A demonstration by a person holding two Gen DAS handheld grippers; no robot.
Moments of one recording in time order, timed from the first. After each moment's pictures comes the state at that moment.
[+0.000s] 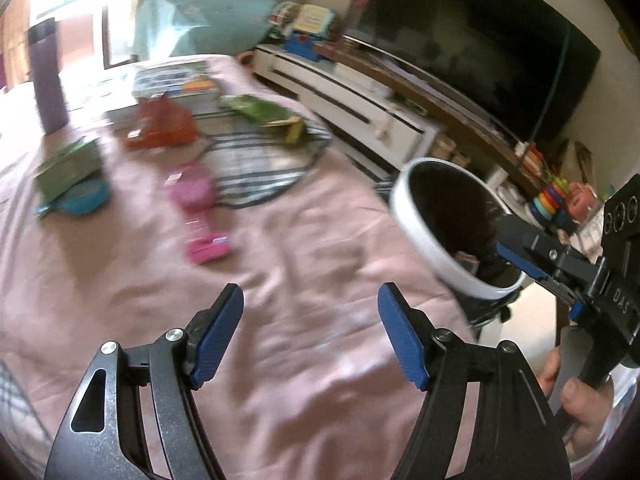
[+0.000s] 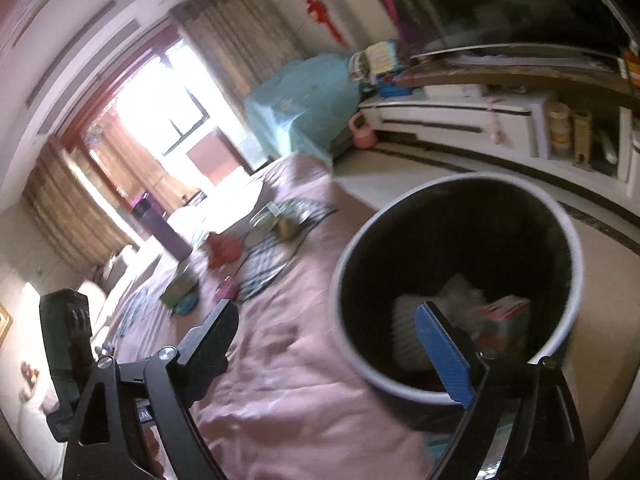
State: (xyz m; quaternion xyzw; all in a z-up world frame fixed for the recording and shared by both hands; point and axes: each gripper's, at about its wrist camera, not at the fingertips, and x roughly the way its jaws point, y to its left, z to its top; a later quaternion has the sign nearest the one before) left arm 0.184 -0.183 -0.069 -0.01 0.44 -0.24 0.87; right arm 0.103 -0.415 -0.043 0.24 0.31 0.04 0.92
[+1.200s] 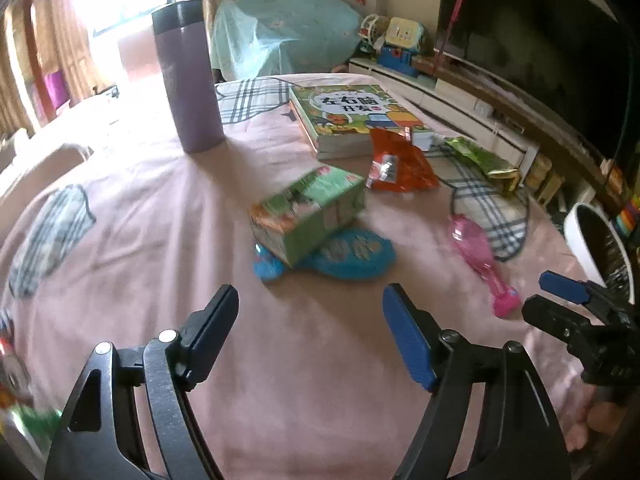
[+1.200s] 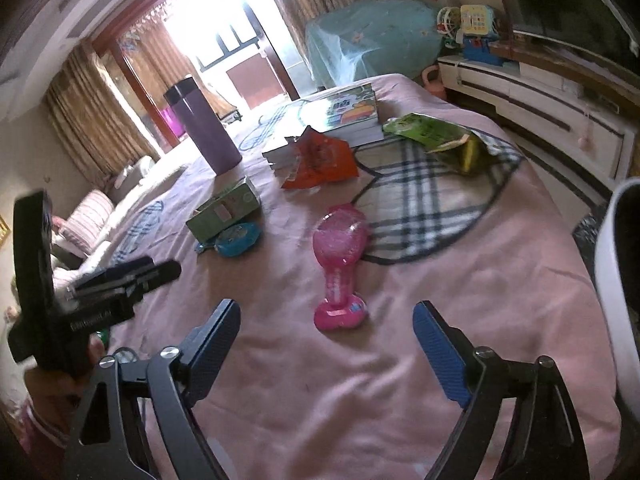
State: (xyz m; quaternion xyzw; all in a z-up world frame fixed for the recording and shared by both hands) left arm 0.295 -0.022 -0.071 0.06 0.41 -0.11 0.90; right arm 0.202 -0.241 -0.078 0.14 0.40 0.12 0.90
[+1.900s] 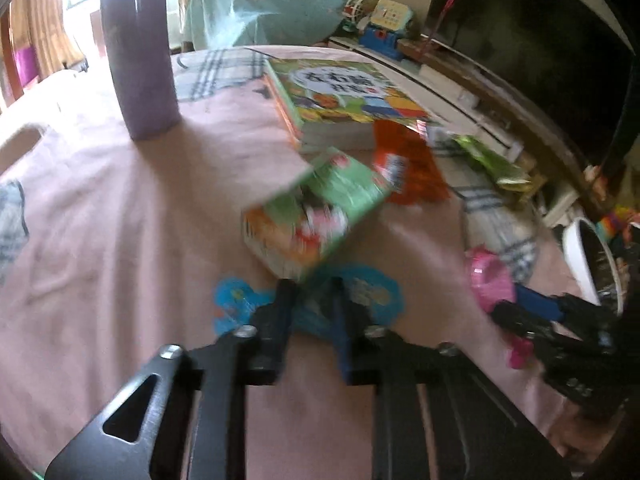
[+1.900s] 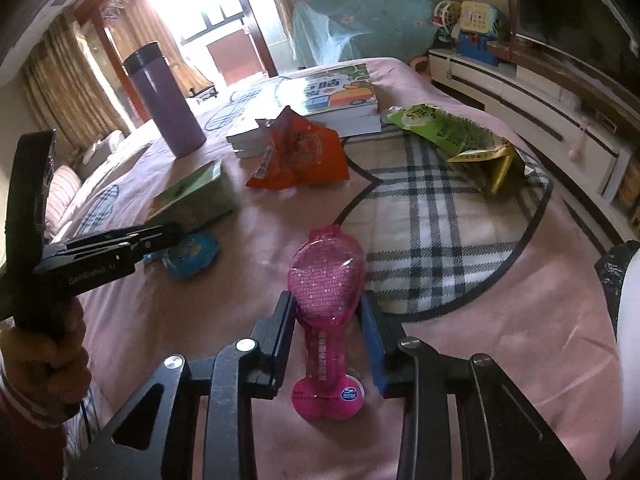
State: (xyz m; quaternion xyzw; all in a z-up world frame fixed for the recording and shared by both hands) left arm 0.339 -0.033 -0.099 0.01 0.46 -0.17 0.87; right arm 0.249 -0.228 -0.097 0.09 0.43 0.08 0.89
